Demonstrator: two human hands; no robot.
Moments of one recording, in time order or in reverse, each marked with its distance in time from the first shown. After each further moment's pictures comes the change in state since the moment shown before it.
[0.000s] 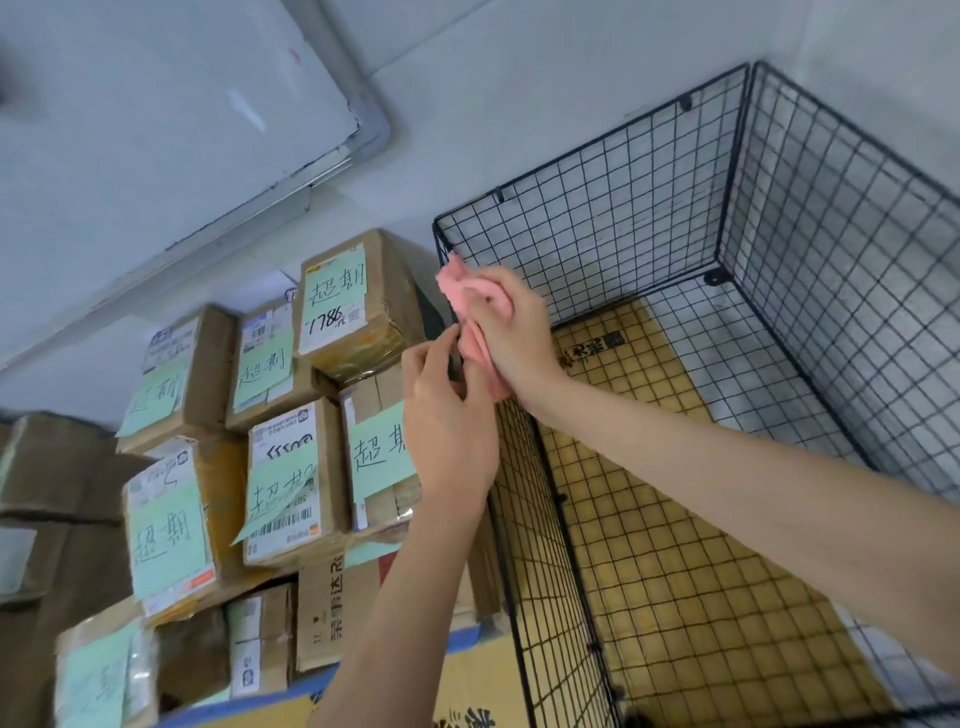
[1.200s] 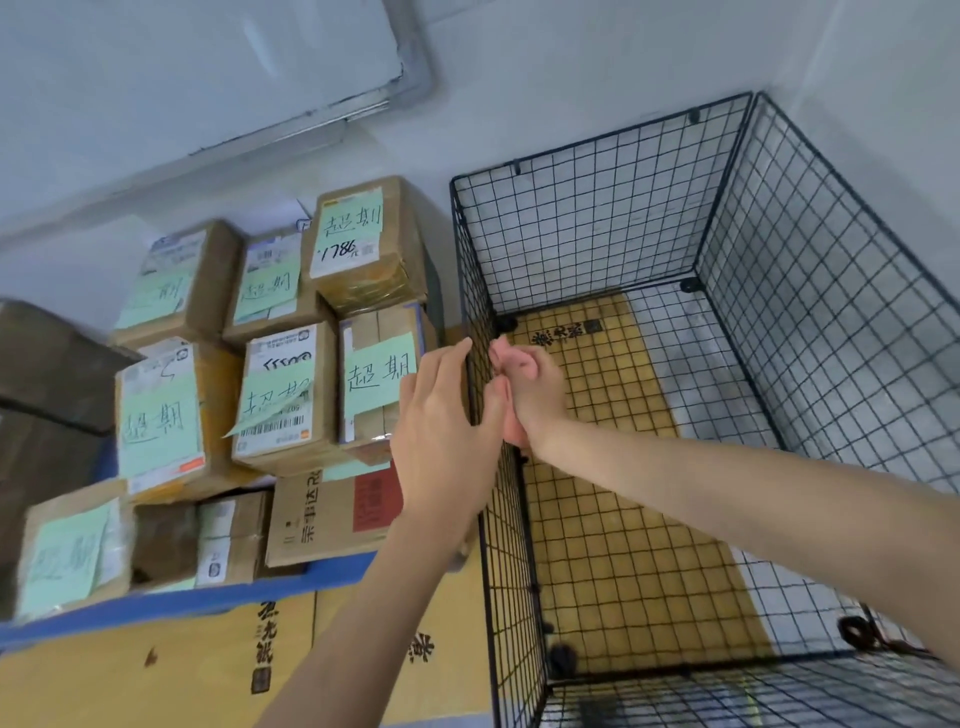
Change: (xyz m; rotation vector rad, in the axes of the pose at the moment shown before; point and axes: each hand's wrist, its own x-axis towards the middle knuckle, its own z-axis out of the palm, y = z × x) left_hand -0.072 -0.005 -0.033 0.194 -0.070 0.093; right_hand -0.079 0.054 -0.034 -0.108 0.103 0.438
